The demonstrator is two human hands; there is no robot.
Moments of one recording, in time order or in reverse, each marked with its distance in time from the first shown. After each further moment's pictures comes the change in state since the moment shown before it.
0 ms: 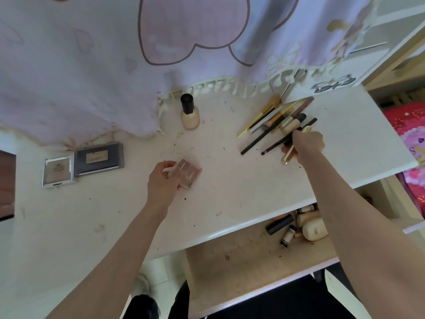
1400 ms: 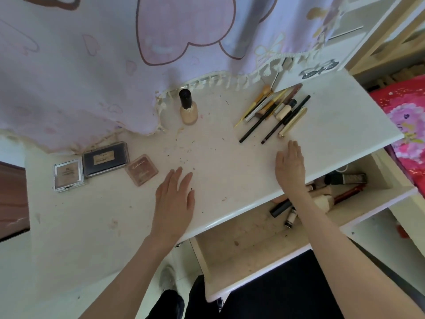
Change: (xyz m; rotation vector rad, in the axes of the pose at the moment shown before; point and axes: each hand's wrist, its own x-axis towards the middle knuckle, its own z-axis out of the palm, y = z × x) left_hand -0.046 -0.044 -0.026 1.000 -0.090 0.707; right_hand -0.060 0.099 0.003 -0.467 -0.056 -0.520
